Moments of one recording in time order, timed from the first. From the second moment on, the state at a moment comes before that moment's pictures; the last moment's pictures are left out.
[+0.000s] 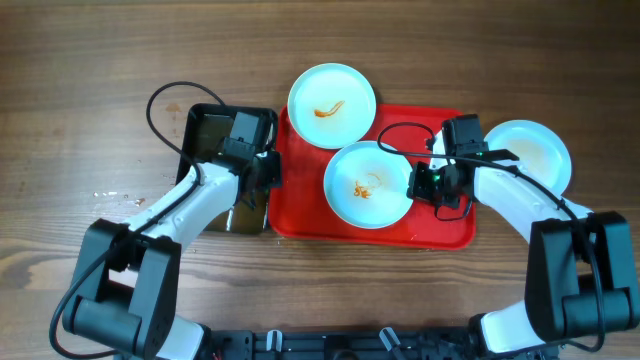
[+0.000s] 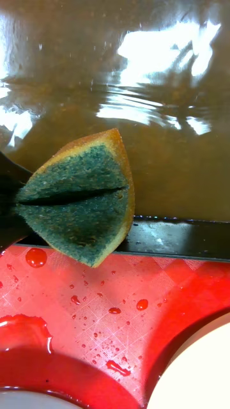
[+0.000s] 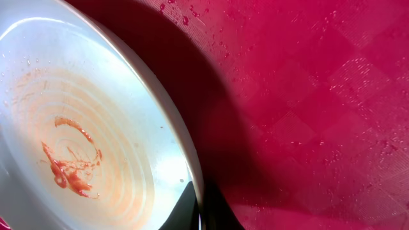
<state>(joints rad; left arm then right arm) -0.35 1.67 0.90 -0.39 -0.01 -0.33 0.12 1.68 0.83 -0.51 -0.31 0.38</state>
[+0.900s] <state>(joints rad) -0.60 1.78 0.89 0.17 0.48 -0.74 0.12 1.68 0.83 -0.51 -0.31 0.37</state>
